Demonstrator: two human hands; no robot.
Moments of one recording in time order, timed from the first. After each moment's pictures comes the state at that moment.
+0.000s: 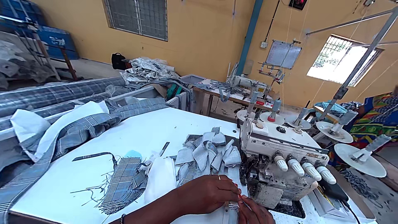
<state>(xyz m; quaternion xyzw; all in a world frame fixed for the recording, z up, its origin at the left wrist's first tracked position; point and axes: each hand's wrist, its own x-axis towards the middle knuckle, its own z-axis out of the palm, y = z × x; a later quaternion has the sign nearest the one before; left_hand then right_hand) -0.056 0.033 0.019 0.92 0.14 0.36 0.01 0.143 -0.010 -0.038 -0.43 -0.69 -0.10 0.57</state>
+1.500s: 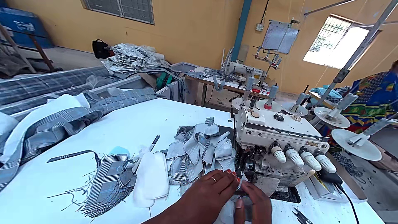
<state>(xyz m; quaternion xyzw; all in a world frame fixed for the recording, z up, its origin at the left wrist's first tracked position) -0.020 0.008 0.003 0.85 0.35 0.34 -0.21 0.146 -0.016 -0.013 -0.43 -0.72 0.01 0.55</state>
